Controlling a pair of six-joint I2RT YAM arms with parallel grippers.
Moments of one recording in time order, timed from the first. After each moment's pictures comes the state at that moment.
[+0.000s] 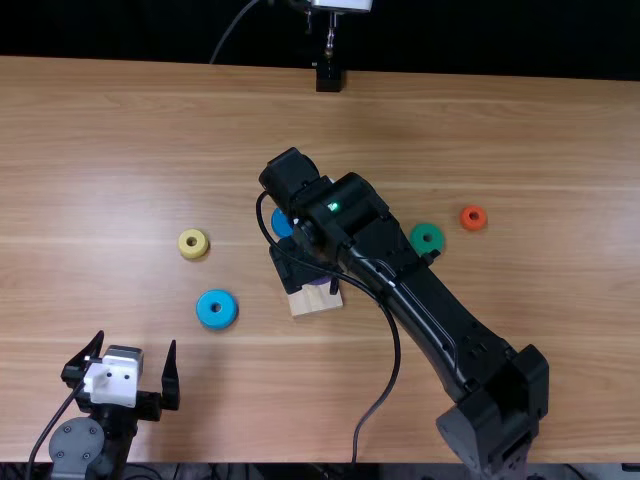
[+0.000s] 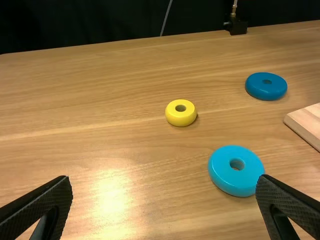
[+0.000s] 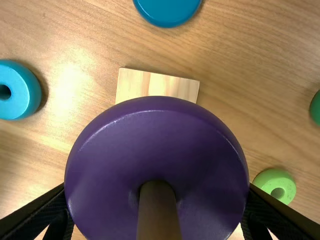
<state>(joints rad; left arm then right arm) -0.06 0.01 0.11 -0.38 0.03 0.05 0.66 2.07 2.02 -1.35 0.06 0.21</state>
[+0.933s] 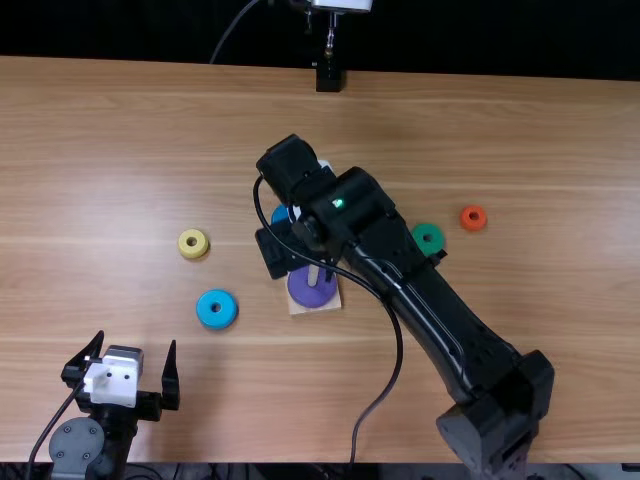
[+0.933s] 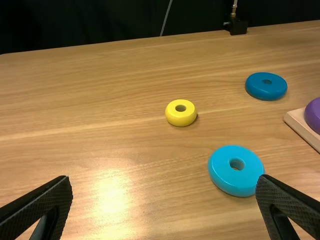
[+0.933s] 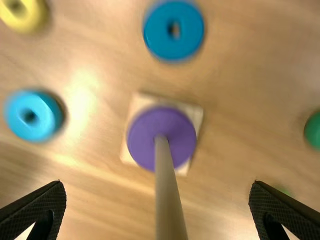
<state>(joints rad) -0.06 0.01 0.11 -0.38 0.03 0.05 0.66 2.07 2.10 -1.30 0.06 0.21</state>
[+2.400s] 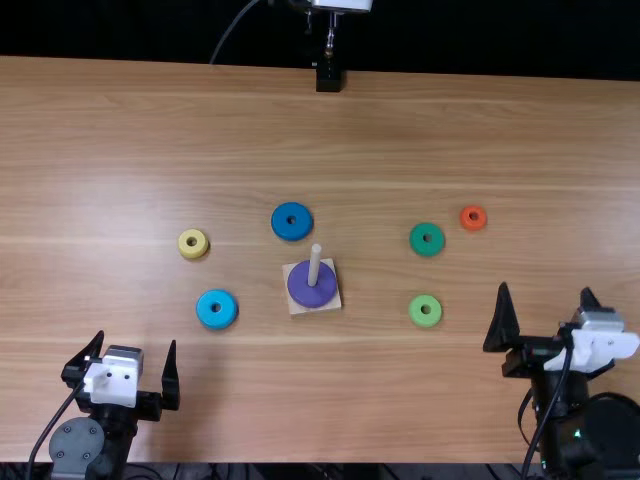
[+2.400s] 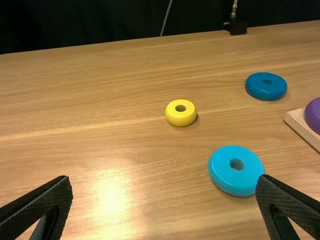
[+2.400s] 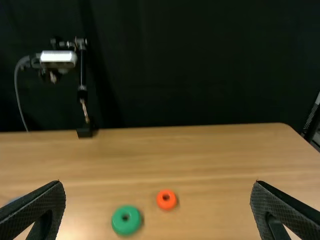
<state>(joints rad) -0.06 0.01 0.11 -0.38 0.03 0.05 0.01 0.44 0.56 -0.20 0.05 -0.02</state>
